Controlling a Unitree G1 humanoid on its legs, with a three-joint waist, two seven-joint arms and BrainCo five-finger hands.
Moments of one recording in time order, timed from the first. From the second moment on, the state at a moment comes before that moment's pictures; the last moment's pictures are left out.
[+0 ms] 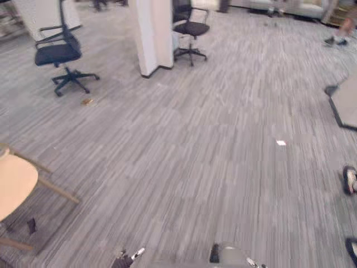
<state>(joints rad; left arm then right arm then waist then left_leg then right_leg) 0.14 0.06 0.32 1.06 -0.03 -0.12 0.01 0.16 -0.06 -0.45 1.14 0.10 -0.11 0.07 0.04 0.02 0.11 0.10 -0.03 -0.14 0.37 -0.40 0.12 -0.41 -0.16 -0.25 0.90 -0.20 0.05</state>
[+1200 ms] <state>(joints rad) 0.18 0.09 0.26 1.07 -0.04 -0.12 0.02 0.06 -0.07 -0.27 1.16 0.11 -0.11 0.07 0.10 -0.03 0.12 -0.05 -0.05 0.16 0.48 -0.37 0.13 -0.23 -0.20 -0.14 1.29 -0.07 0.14</state>
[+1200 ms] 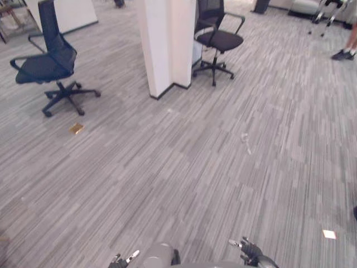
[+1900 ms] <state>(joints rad) 0.14 0.06 0.25 1.09 0.00 -0.13 0.02 0.08 -0.12 -0.28 1.14 0.08 -0.11 0.06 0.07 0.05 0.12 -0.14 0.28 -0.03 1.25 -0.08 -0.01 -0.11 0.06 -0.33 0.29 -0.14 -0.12</state>
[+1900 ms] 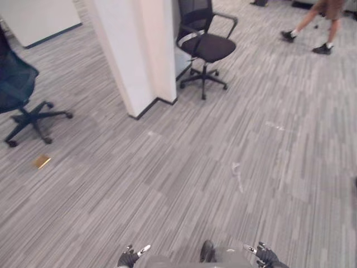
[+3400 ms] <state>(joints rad) 0.17 0.09 0.25 1.11 -0.03 -0.14 0.02 0.10 -0.07 -0.39 1.19 0.08 -0.10 0.06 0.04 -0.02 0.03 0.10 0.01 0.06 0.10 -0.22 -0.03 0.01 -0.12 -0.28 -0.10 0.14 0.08</state>
